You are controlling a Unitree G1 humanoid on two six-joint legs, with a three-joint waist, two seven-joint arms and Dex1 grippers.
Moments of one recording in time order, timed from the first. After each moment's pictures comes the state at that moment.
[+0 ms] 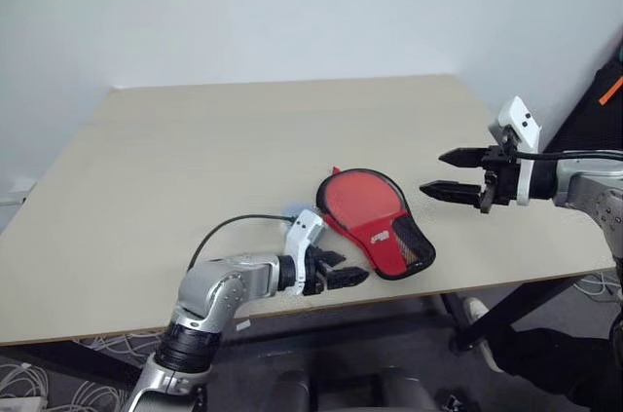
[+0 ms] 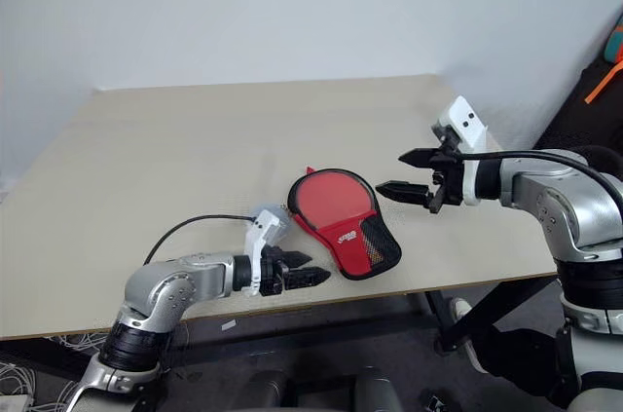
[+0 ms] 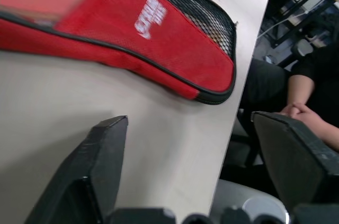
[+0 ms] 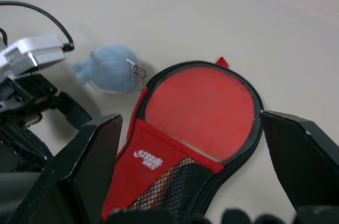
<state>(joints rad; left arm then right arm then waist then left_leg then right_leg) -0.28 0.31 -0.17 -0.23 -0.63 1.11 -0.56 -0.59 -0.84 -0.01 -0.20 0.58 0.96 0.93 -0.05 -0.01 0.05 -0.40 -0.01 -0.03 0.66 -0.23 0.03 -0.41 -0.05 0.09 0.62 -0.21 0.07</state>
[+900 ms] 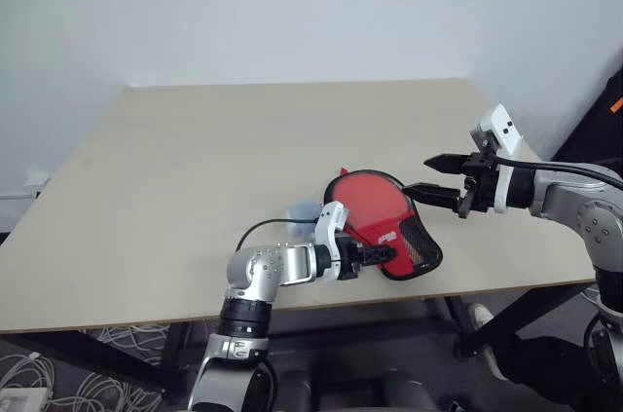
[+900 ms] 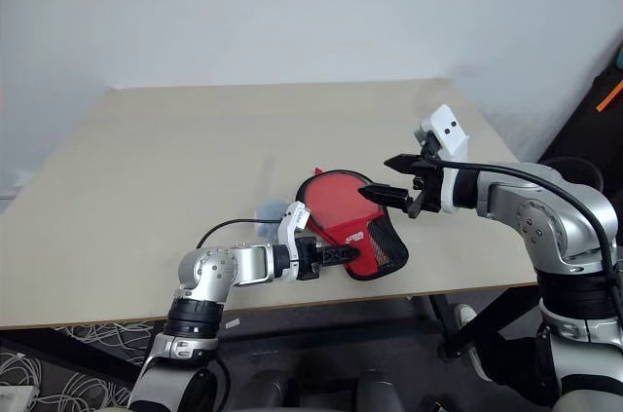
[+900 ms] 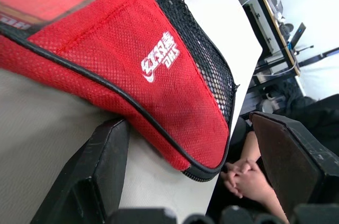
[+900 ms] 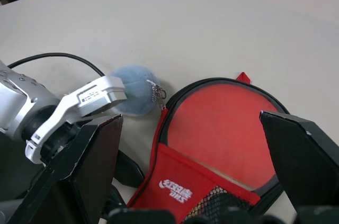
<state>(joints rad) -0.44 -0.03 0.02 0.11 -0.64 1.24 -0.39 -0.57 -0.74 -0.04 -0.28 0.65 1.04 0.77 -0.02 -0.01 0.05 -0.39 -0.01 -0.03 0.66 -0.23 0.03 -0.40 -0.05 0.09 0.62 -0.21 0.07</state>
